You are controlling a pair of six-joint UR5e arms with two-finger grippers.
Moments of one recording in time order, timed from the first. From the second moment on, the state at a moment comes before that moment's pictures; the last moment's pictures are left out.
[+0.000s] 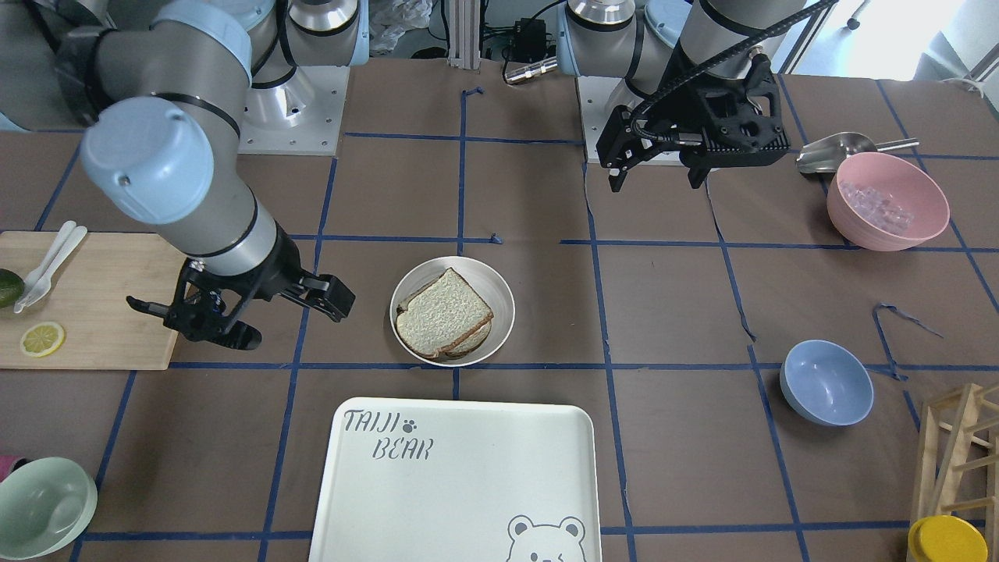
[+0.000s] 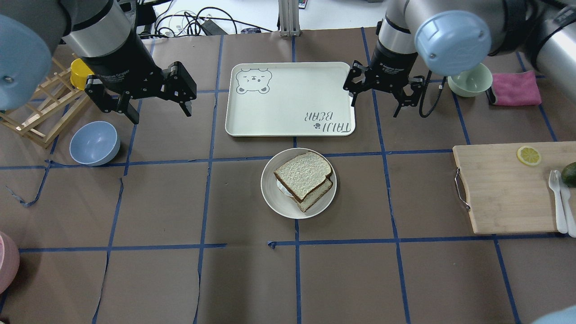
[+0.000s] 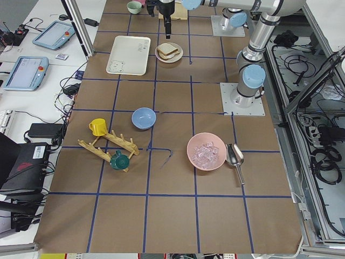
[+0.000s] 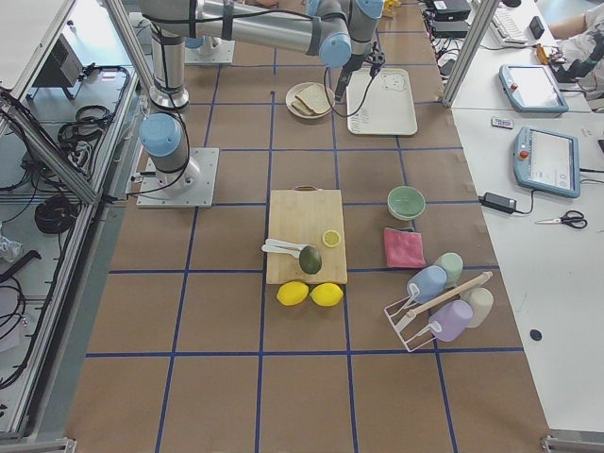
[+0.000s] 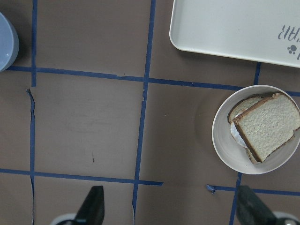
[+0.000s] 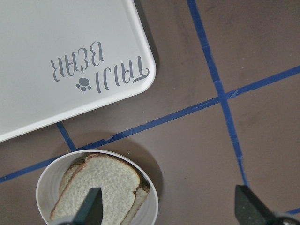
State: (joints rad) left arm -1.61 -1.56 -1.53 -1.65 1.54 -0.14; right arm 1.62 -1.33 1.51 -1.64 -1.50 0.29
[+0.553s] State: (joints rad) left arm -1.61 -1.64 -1.55 -1.70 1.54 -0.16; right arm 1.60 -1.43 1.48 -1.46 -1.55 0.03
